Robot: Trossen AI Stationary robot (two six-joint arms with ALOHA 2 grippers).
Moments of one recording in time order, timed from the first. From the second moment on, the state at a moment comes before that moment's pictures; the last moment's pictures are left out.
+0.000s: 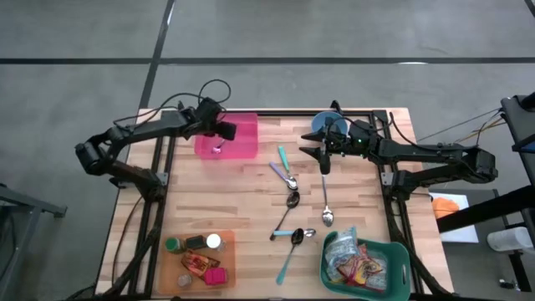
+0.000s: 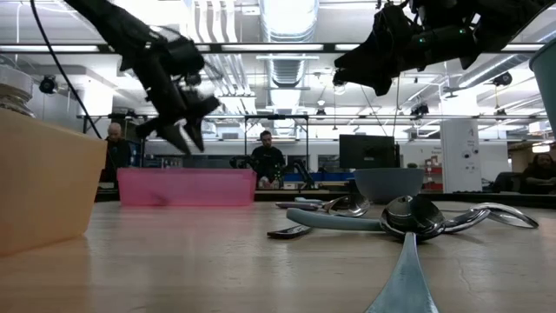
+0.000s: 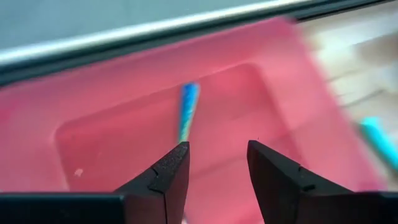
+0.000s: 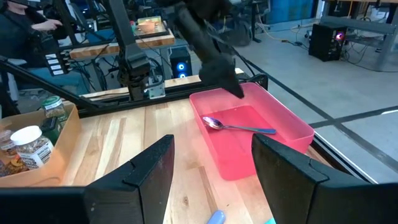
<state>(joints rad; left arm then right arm) 0.68 1.39 0.86 -0.41 -0.13 -0.52 -0.36 1.12 0.56 0.40 -0.18 0.10</state>
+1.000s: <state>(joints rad) -0.05 1.41 0.86 0.01 -0.21 -0.09 -0.36 1.12 0.56 0.40 -0.18 0.10</state>
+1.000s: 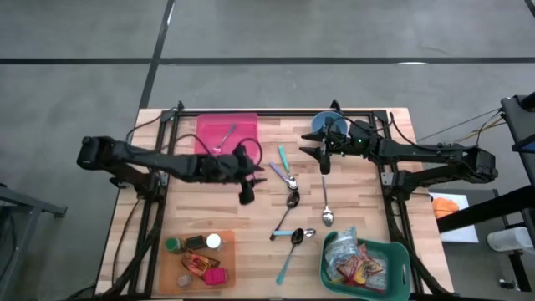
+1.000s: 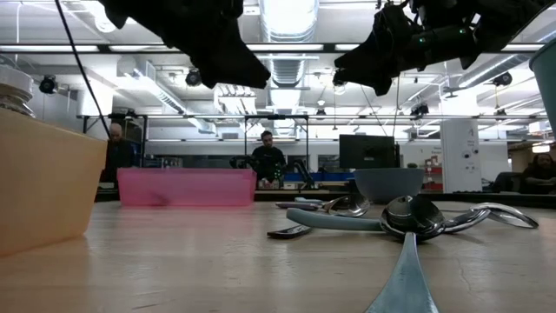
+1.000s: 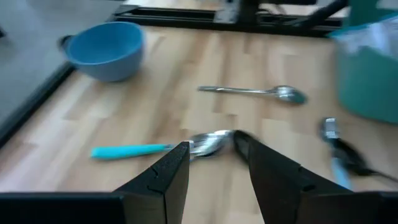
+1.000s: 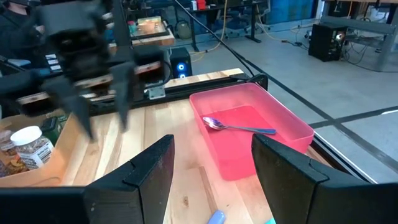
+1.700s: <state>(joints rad) -0.28 1.86 1.23 -0.26 -0.47 -0.50 -0.36 1.12 0.56 0.40 -0.18 0.10</state>
